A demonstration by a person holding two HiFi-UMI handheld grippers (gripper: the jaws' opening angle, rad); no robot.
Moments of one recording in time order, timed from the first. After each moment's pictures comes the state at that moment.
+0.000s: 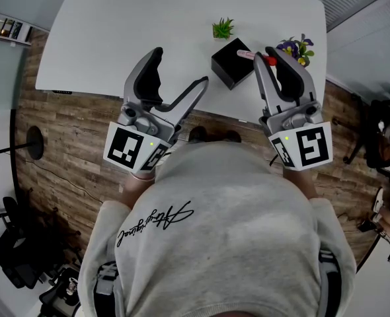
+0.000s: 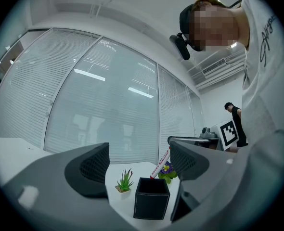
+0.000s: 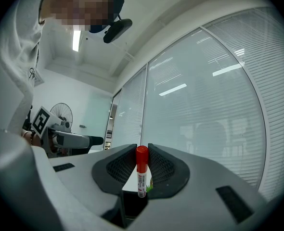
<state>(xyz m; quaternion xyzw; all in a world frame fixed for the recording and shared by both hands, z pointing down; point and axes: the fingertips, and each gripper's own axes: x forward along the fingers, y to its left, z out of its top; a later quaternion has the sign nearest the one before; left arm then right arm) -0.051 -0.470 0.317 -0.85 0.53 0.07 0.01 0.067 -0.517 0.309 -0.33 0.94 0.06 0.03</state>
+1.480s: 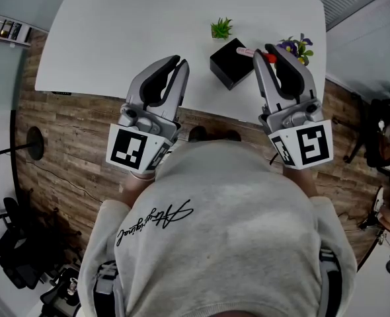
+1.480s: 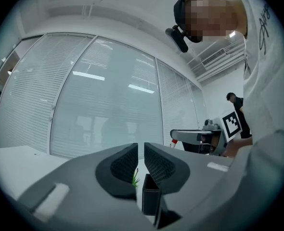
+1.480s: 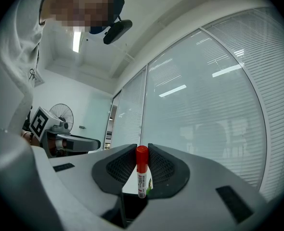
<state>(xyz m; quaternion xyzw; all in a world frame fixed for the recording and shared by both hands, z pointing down) -0.052 -0.475 0.325 -0.84 0.55 0.02 0.03 0.068 -0.522 0.306 -0.33 0.94 0.06 0.03</state>
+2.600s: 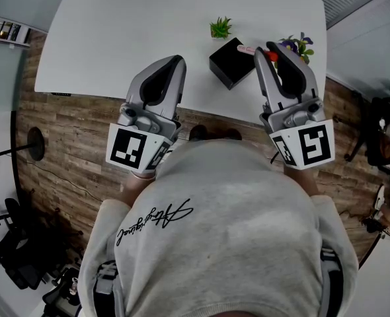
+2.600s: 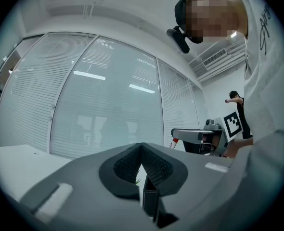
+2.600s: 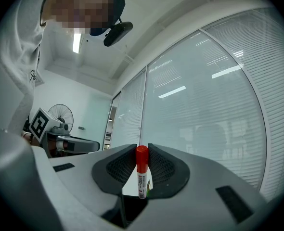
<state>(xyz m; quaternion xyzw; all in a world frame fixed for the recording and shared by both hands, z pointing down) -0.053 -0.479 0.324 -0.84 0.55 0.03 0.02 0.070 -0.524 0.301 -0.33 0.94 0.07 0.04</state>
